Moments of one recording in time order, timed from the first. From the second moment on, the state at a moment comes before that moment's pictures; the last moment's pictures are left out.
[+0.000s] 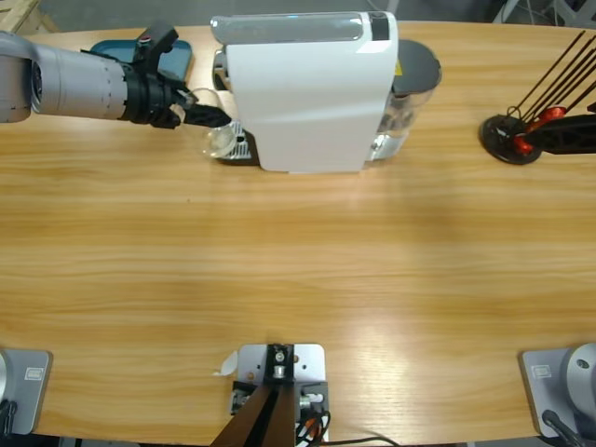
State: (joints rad) arm 0 -0.54 1.80 -0.89 -0.16 -0.21 0.11; arm 1 0.54 1.16 -1.08 0.83 -0.05 0.11
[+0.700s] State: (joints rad) arm 0 -0.57 1.83 -0.92 -0.16 -0.21 0.13; arm 1 0.53 1.16 -1.07 0.83 -0.05 0.10
